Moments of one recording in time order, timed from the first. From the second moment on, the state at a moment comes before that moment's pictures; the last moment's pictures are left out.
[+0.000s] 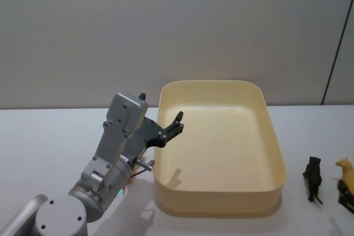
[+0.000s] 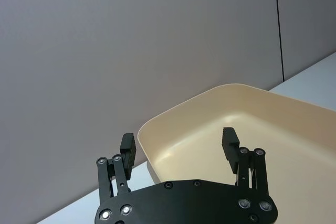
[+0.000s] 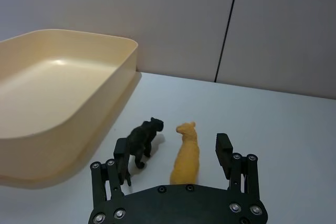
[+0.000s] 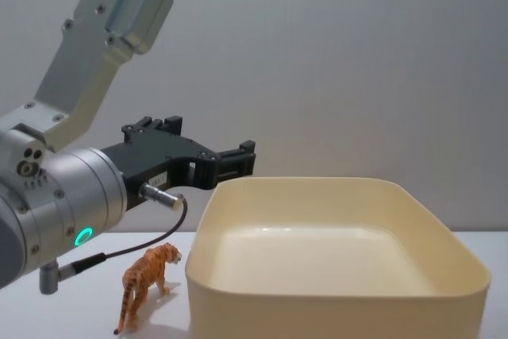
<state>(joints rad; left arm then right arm) -0.24 0.38 0.45 -1.63 -0.20 0.01 -0.01 -0.40 0.57 -0.09 -1.94 0.38 -0.05 -0.11</state>
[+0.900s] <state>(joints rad) -0.24 0.38 0.45 -1.63 -0.20 0.01 -0.01 -0.37 0.55 -0.05 -1.85 0.50 -0.05 -0.07</state>
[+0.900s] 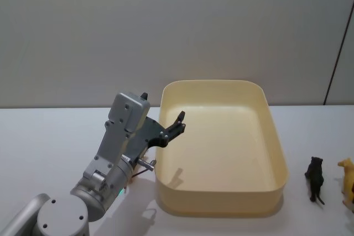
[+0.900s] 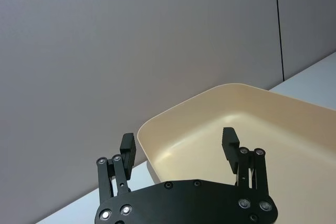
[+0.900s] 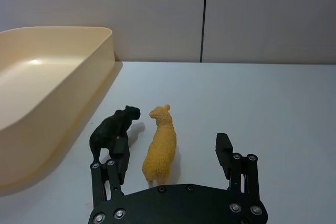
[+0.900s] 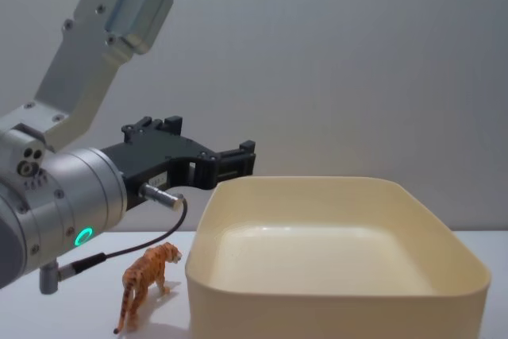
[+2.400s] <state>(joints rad) -0.24 0.38 0.45 -1.63 -0.20 0.01 -0.01 -0.17 0.45 -0.11 -1.71 0.42 0.17 -0.01</state>
